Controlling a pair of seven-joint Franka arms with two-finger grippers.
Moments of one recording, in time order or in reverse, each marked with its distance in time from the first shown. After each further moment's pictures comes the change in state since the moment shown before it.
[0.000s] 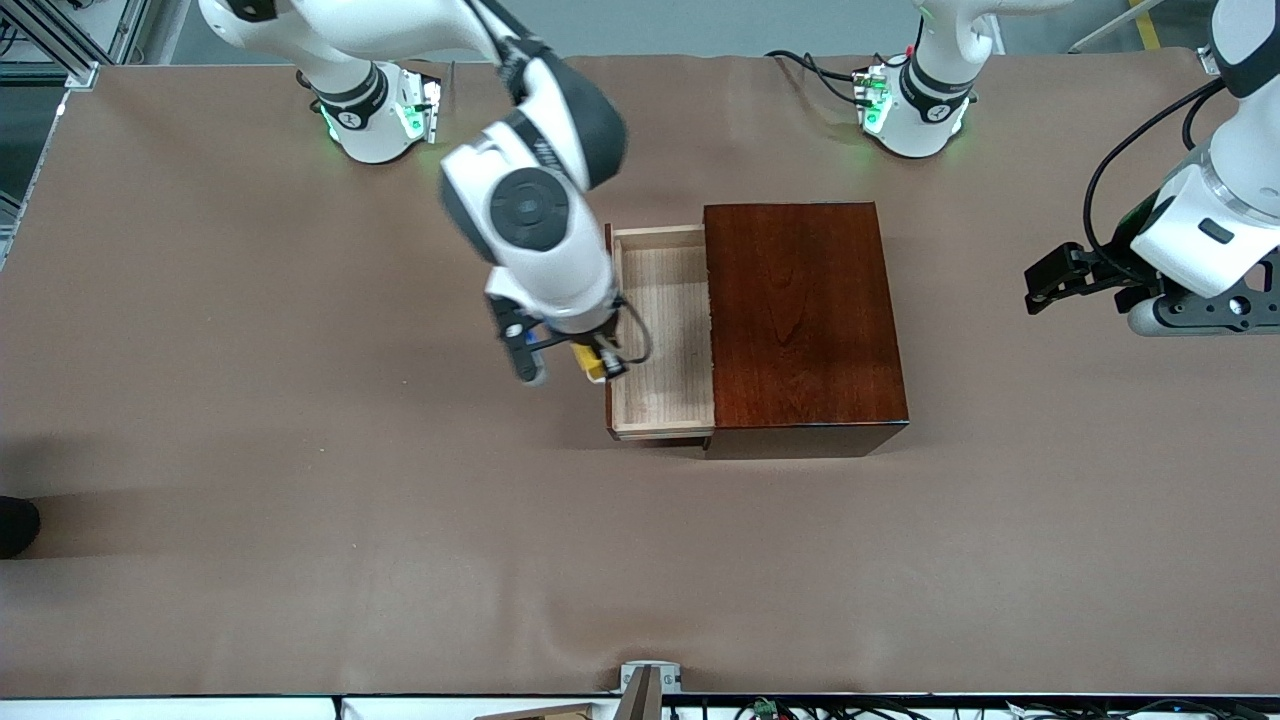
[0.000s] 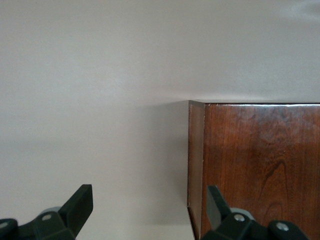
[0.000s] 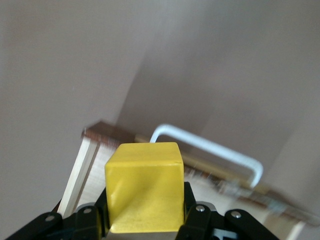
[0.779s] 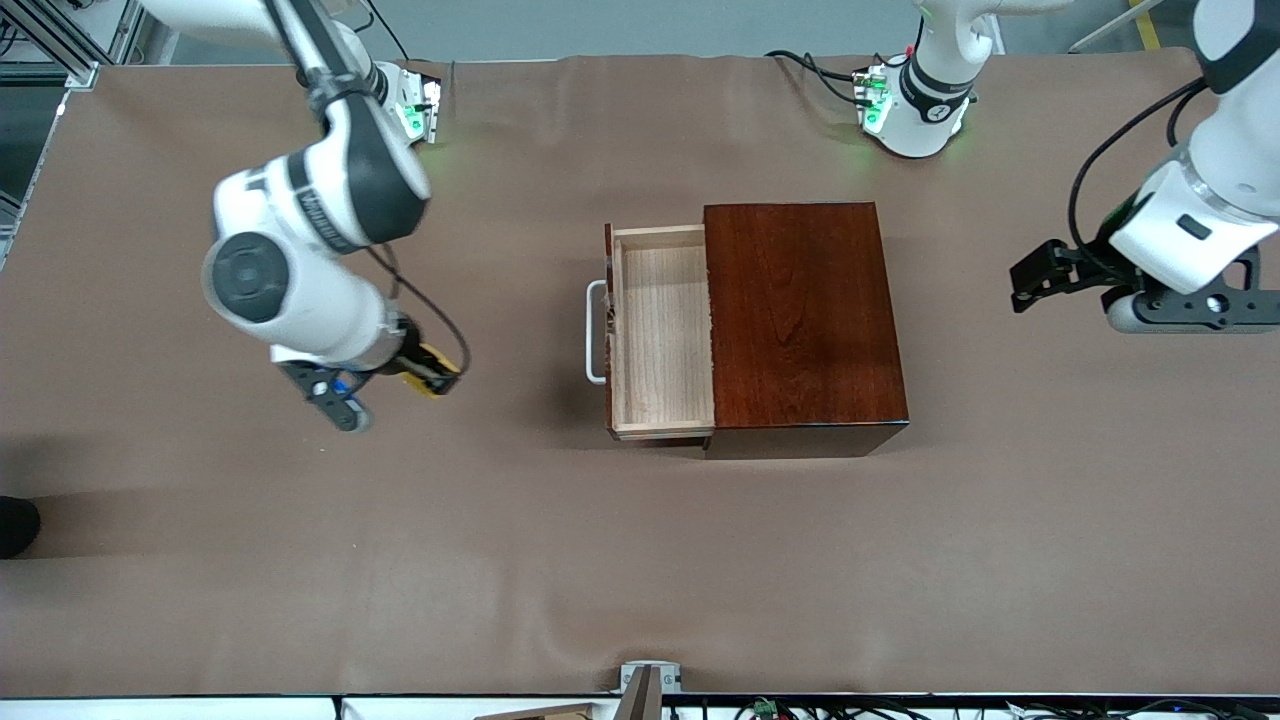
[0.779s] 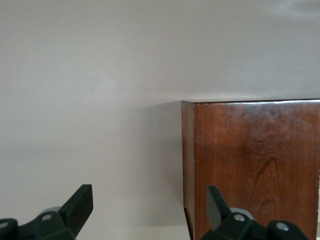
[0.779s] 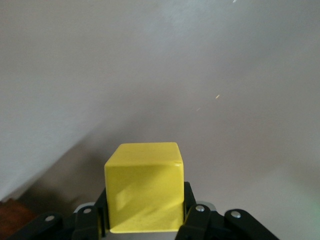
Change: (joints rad) left arm -0.014 0.000 -0.037 0.000 0.000 0.012 0.000; right arm -0.283 -0.255 -0.009 -0.430 0.000 0.057 -0.723
